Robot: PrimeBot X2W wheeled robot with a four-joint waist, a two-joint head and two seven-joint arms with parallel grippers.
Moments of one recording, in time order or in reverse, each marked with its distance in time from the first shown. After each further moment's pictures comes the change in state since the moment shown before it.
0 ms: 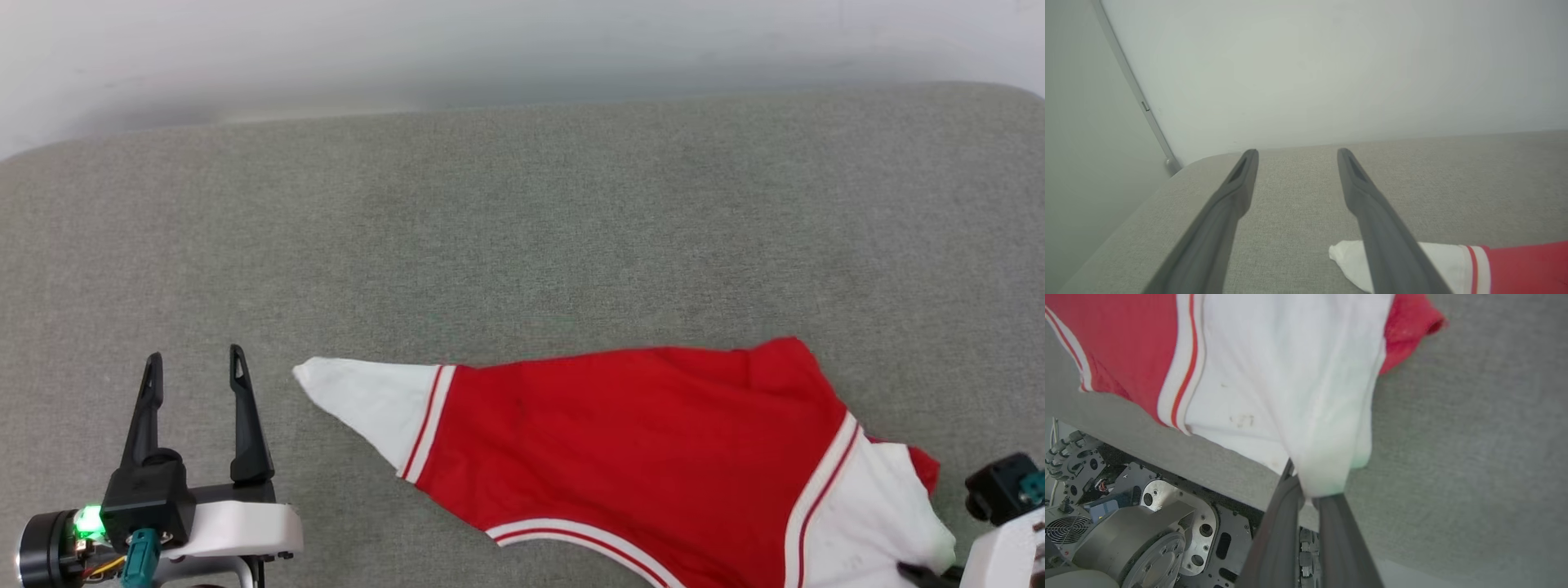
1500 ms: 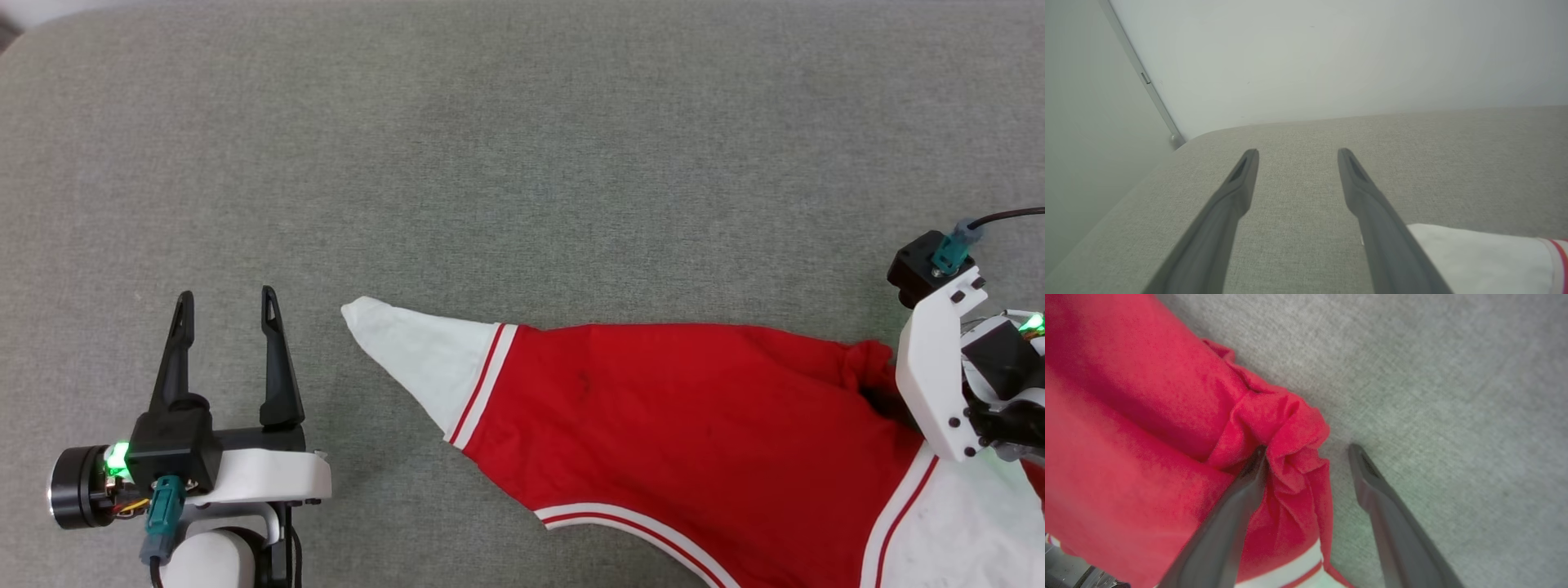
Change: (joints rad) left arm -0.121 -0.152 0.094 0.048 0.130 -0.172 0.000; right arm -0.654 0.041 0.344 0.177 -0.014 -0.001 0.333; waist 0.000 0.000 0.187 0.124
